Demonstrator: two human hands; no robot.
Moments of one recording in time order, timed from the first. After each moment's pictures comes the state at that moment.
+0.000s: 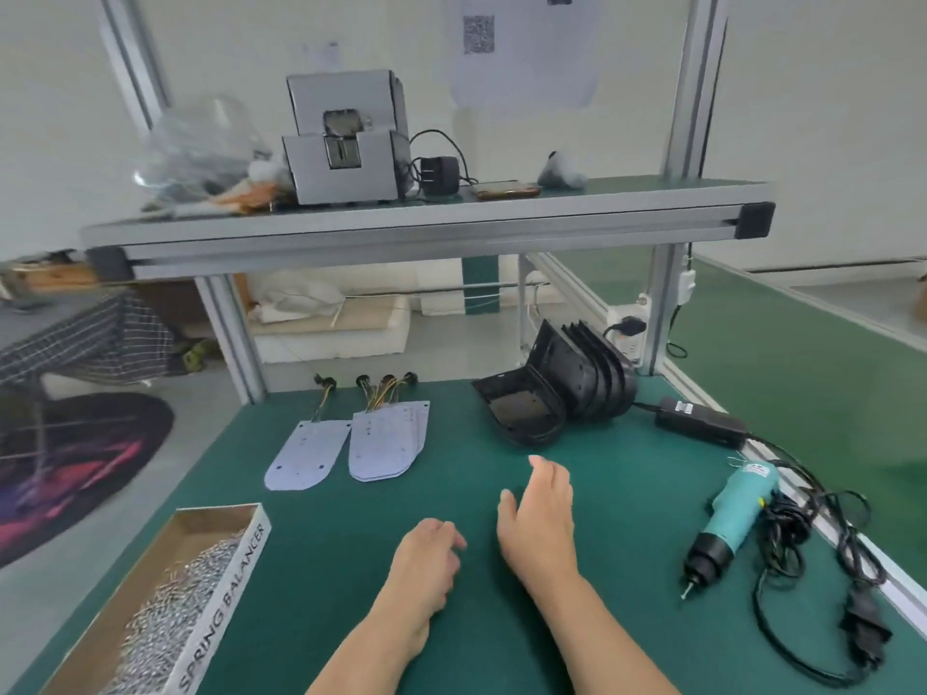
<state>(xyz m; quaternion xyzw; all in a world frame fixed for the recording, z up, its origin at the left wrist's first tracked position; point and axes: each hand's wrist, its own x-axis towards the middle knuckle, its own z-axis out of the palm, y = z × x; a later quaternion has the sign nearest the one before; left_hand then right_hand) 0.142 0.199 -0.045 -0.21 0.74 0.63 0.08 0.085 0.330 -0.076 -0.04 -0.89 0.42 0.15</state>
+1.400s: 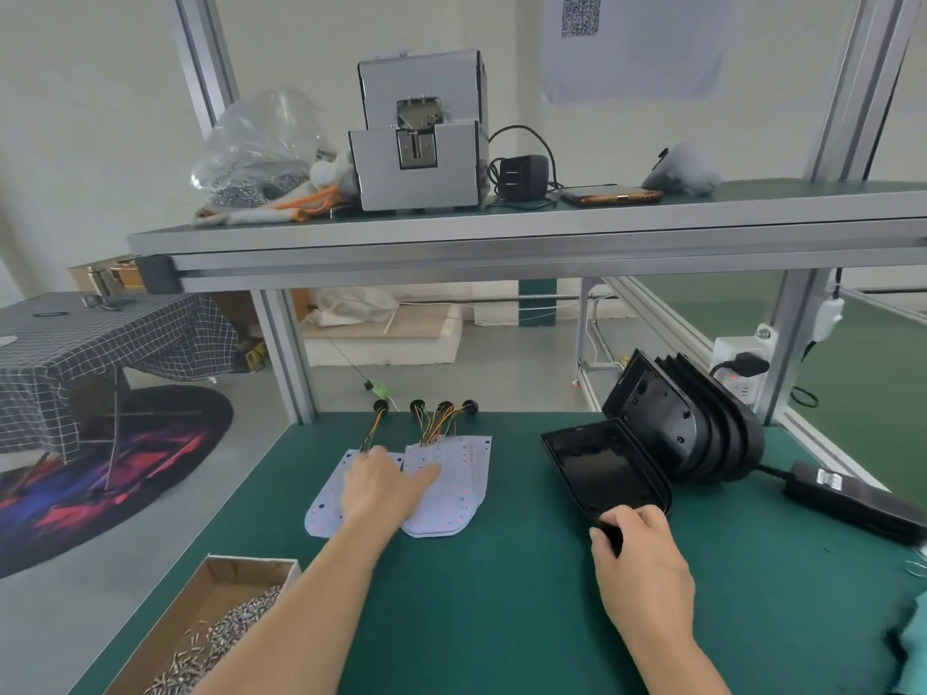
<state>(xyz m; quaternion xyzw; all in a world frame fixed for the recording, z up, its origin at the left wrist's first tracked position) -0.012 0.069 -0.023 -0.27 0.92 0.28 -0.08 0.028 0.333 -0.072 -0.08 -0.93 0.32 0.15</state>
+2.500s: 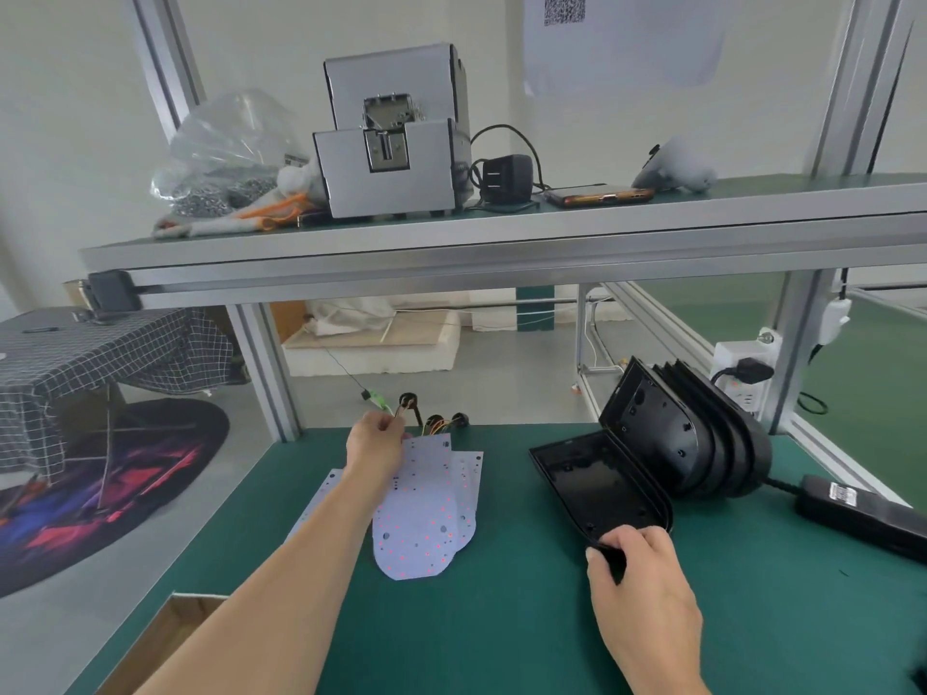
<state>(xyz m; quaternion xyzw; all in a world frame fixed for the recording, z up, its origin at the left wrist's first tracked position) -0.098 0.054 -0.017 -0.24 0.79 0.53 -0.18 0.018 0.336 -0.078 -0.08 -0.92 0.36 0.15</state>
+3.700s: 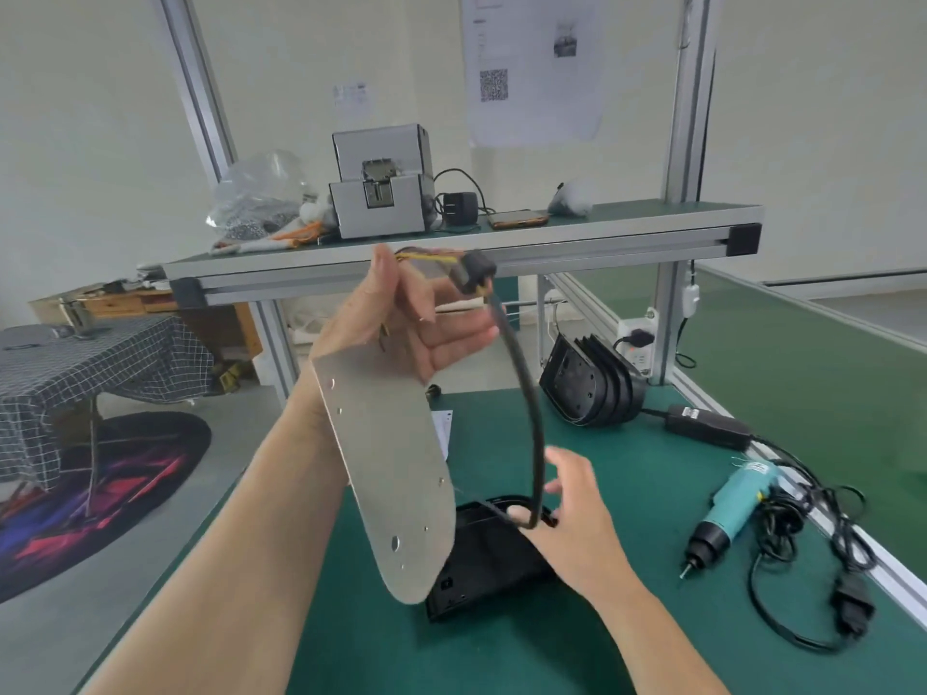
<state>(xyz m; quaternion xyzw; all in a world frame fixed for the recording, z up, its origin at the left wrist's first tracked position) 0.167 0.165 0.189 0.40 0.47 0.78 0.08 0.141 0.360 -0.033 0.14 -0.83 0.53 0.14</state>
